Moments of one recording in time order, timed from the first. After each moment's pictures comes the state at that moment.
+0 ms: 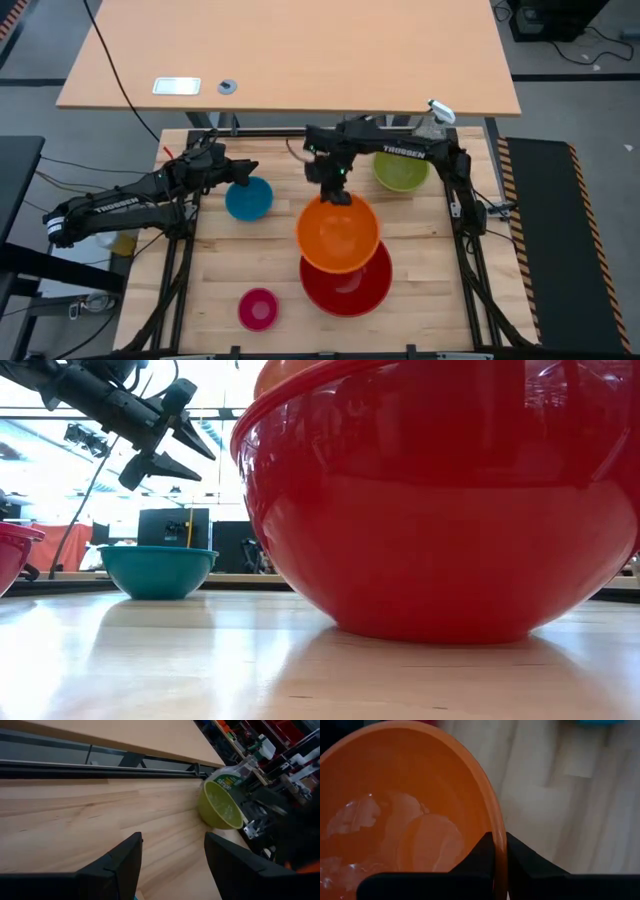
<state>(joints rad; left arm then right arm) 0.41 0.66 0.52 -0.22 -0.20 -0.79 -0.25 2.08 2.06 -1.26 -0.54 -0.38</state>
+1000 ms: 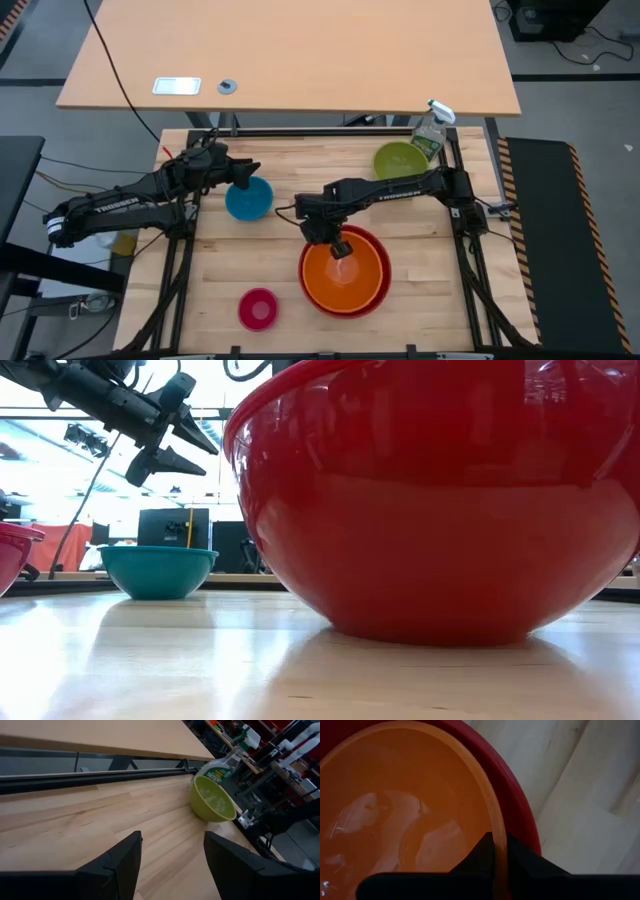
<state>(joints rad) 0.41 0.66 0.52 -0.19 -0.15 -0.68 0.05 2.08 1.85 -1.03 -0.28 -0.36</state>
